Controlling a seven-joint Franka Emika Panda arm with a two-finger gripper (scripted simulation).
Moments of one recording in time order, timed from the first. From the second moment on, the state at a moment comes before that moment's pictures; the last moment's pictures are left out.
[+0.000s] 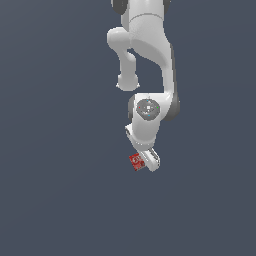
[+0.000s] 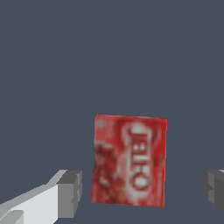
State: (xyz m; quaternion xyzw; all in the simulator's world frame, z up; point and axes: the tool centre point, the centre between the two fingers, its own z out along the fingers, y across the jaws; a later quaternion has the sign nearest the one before) arm 0.031 0.057 0.070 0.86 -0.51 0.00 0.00
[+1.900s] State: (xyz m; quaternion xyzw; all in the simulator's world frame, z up) arm 0.032 0.059 0.016 0.85 -0.53 0.00 0.00
